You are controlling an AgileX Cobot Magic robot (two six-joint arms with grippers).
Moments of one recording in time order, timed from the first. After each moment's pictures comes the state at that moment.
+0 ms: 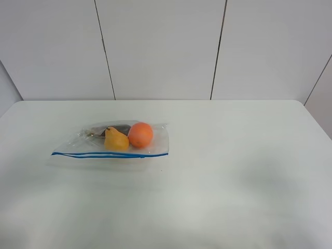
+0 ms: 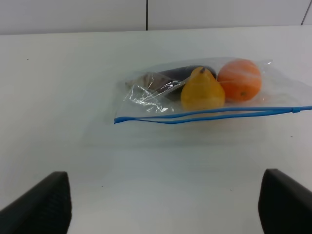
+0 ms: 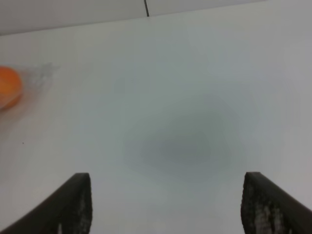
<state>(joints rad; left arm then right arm) -0.07 0.00 -0.51 -0.06 0.95 0.04 0.07 -0.01 -0.50 0.01 1.03 0.09</state>
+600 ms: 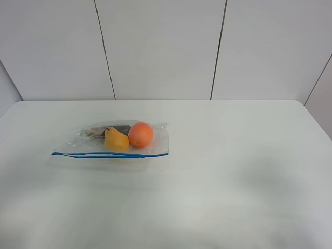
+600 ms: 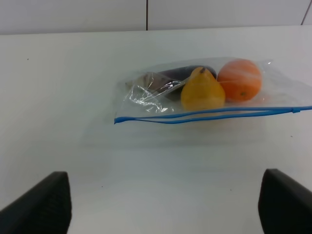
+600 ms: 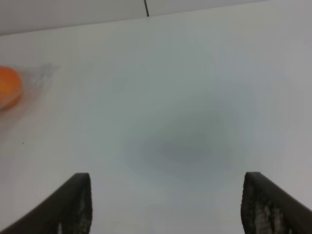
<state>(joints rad) -0.07 0.00 -0.51 -0.06 0.95 0.04 0.07 -0.01 -0.50 0.01 1.03 0.09</state>
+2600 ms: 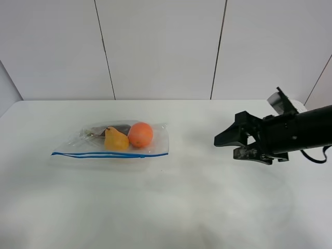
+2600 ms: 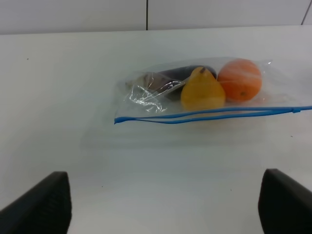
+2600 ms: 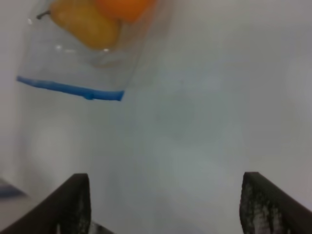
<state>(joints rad) -0.07 0.00 -0.51 -0.06 0.95 0.04 0.07 1.42 -0.68 1.16 0.74 -0.71</state>
